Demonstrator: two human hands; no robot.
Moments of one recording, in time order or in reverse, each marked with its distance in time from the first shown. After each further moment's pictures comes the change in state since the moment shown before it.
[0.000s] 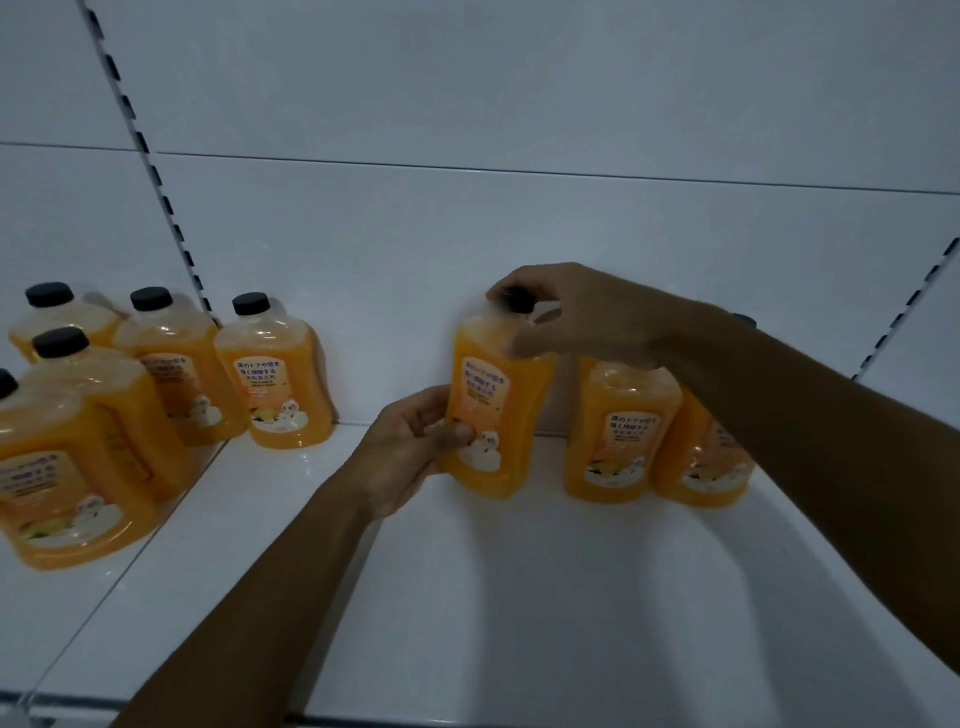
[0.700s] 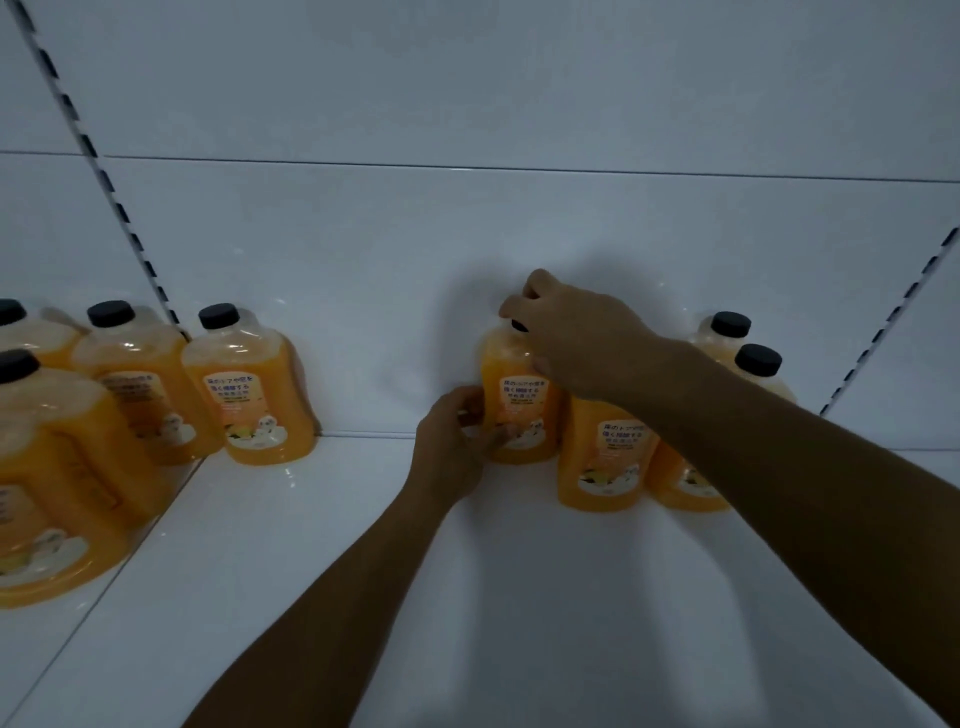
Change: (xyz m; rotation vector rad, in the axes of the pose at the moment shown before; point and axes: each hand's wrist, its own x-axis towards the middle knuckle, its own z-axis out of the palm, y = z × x) left_hand 0.065 -0.050 0.029 0.744 0.407 0.174; right_hand 0.015 0.032 0.021 -0.822 0.251 -0.030
